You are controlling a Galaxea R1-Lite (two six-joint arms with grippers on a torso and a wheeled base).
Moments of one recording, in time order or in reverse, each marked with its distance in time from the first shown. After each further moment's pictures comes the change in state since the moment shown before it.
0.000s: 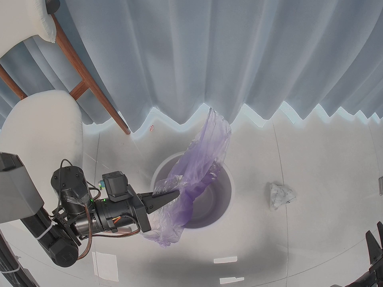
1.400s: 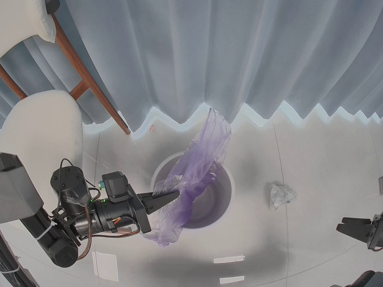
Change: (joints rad) left arm -0.001 -0.003 0.003 0.000 0.000 0.040; right arm 0.182 0.674 -0.254 0.010 0.348 0.091
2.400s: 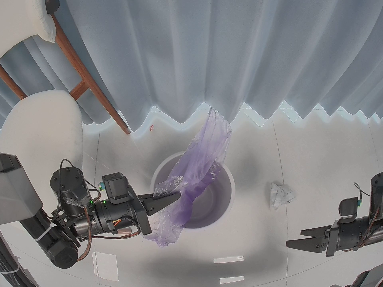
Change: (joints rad) left arm -0.010 -0.006 0.007 0.000 0.001 0.003; right arm 0.280 0.454 0.070 -0.315 -0.069 -0.017
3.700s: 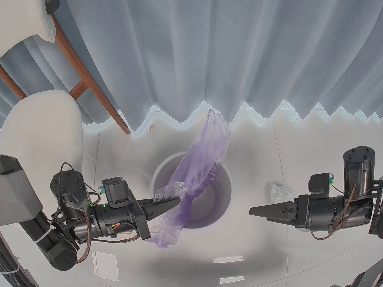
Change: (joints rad) left arm -0.004 0.000 0.027 0.000 -0.012 -0.006; right arm 0.157 0.262 -0.203 -0.169 -0.036 0.343
